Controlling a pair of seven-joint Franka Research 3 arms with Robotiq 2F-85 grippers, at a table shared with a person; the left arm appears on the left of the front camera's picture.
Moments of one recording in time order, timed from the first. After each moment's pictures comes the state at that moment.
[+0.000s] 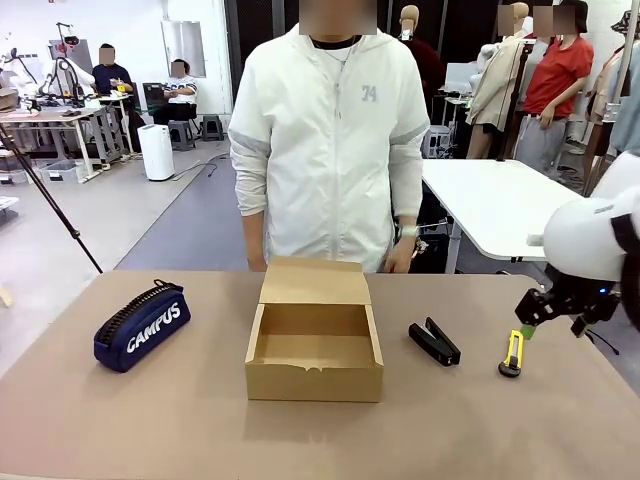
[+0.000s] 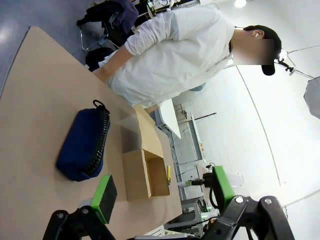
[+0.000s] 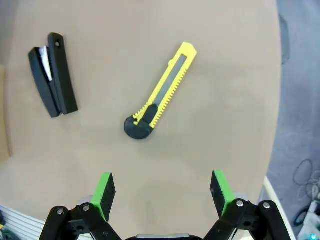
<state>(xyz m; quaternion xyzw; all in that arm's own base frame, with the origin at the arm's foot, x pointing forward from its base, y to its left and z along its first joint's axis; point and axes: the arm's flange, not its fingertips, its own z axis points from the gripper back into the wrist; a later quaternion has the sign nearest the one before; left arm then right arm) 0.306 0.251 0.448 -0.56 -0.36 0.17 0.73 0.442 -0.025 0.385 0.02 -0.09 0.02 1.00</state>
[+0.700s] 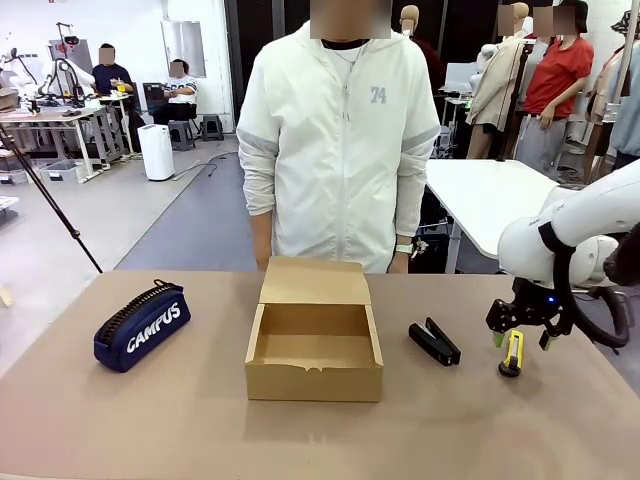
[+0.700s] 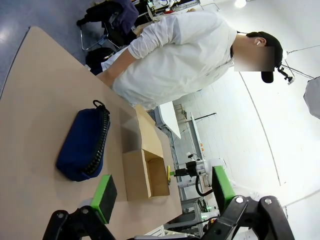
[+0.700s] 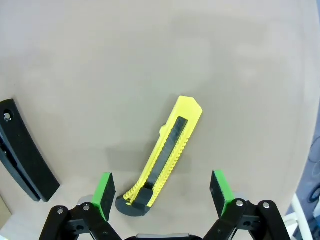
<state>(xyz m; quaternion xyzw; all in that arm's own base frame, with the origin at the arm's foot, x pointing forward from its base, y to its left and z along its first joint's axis) 0.306 0.251 0.448 -0.56 -0.36 0.17 0.73 0.532 -0.029 0.309 0.02 -0.02 -0.05 1.00</state>
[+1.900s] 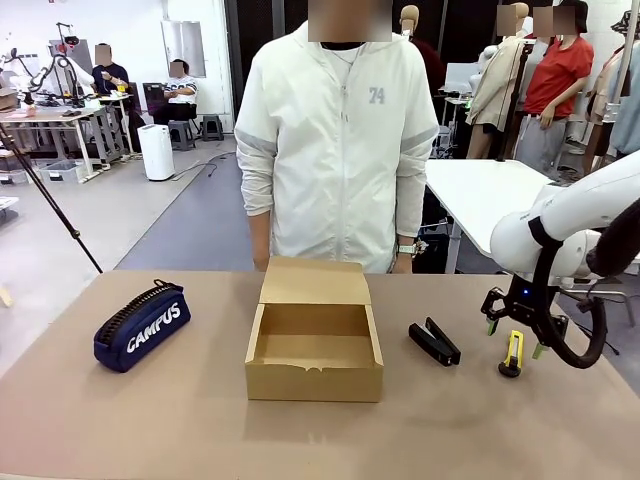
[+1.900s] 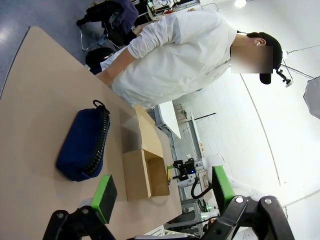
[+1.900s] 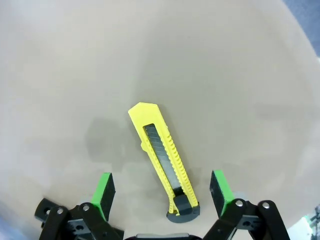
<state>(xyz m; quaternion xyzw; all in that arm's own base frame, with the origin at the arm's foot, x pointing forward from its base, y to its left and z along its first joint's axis) 0.306 0.251 0.448 -0.56 -0.36 0.17 0.73 0.551 -0.023 0.301 0.02 0.02 -0.41 0.91</state>
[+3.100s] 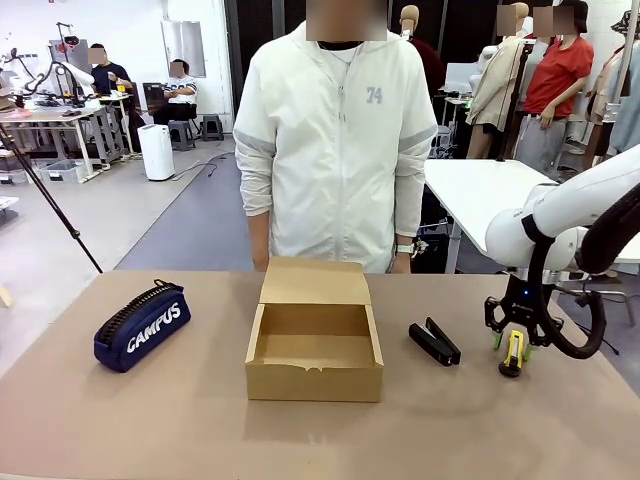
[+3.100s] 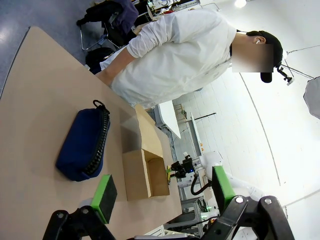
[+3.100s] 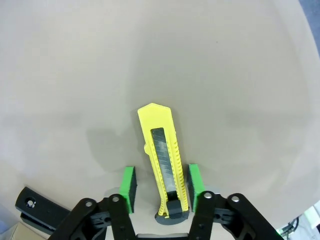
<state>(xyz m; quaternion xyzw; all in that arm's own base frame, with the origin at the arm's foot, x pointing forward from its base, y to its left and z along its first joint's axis) 0.306 0.251 0.448 -0.56 -0.36 0.17 0.73 0.563 -0.024 0.295 0.01 0.05 -0.34 0.94</state>
